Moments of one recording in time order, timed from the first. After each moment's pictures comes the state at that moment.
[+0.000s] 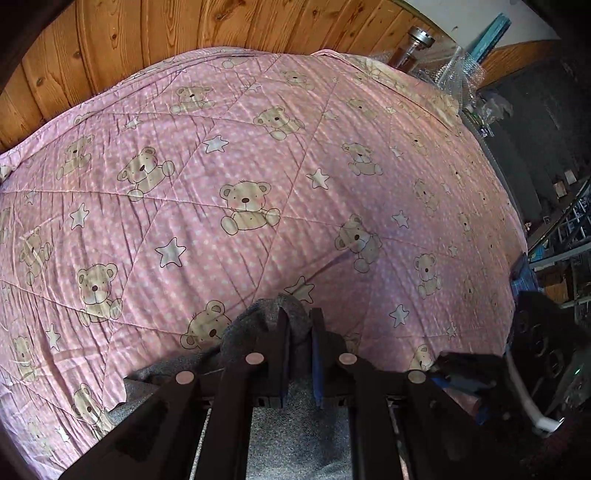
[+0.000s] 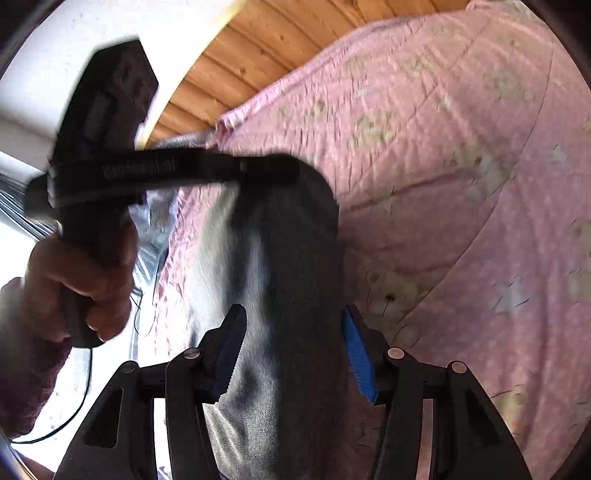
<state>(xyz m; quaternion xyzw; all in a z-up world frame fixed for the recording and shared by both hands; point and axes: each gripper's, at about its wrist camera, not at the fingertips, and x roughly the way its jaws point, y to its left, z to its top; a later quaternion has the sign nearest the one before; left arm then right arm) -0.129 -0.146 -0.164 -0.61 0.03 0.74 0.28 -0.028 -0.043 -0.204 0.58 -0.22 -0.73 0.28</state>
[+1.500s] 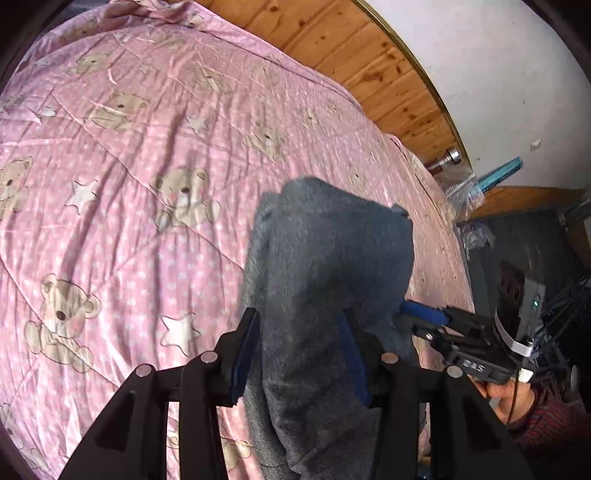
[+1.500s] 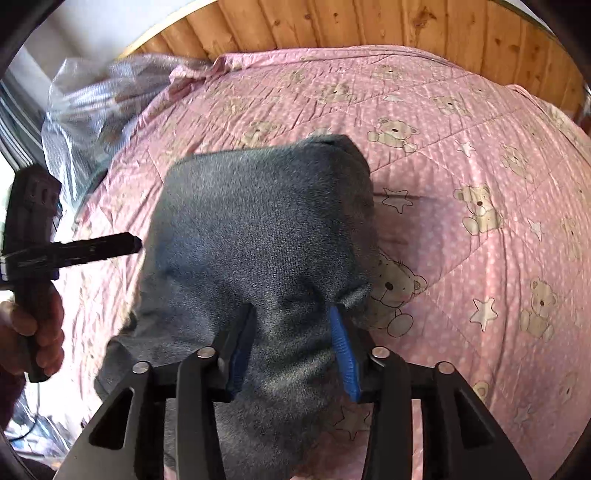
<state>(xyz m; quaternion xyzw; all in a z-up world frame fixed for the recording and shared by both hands) 0.001 -0.369 -0.219 -0.54 -0.25 0.78 0.21 0.002 -0.086 -0.148 0.56 -0.05 -0.80 0.21</state>
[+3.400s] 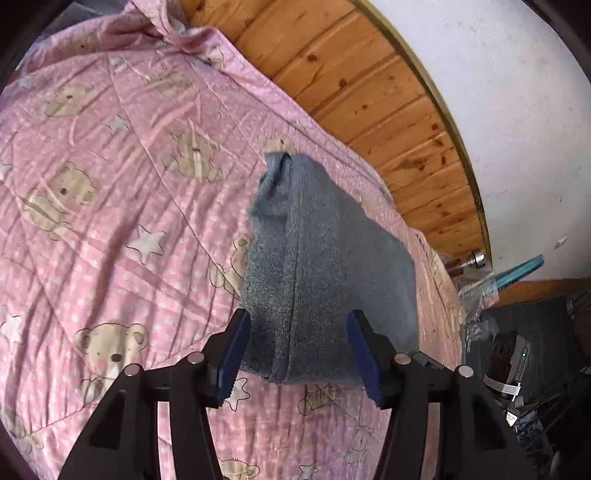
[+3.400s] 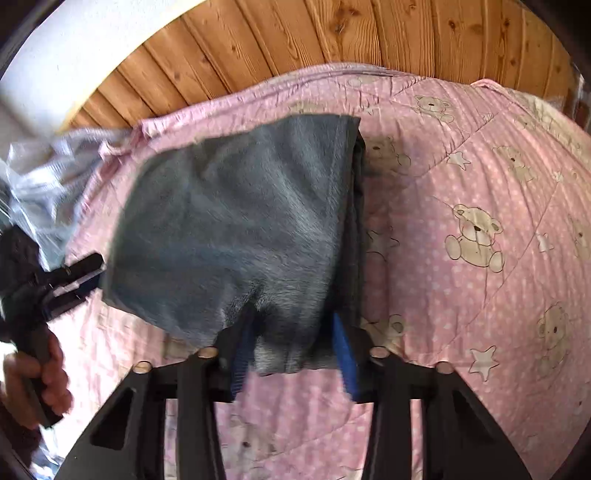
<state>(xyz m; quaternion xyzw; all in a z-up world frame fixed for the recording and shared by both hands) -0.134 -0.336 -0.230 -0.49 -0.30 0.81 0.11 -0.169 -0.024 -0.159 0.56 -0.03 -0.82 0.15</state>
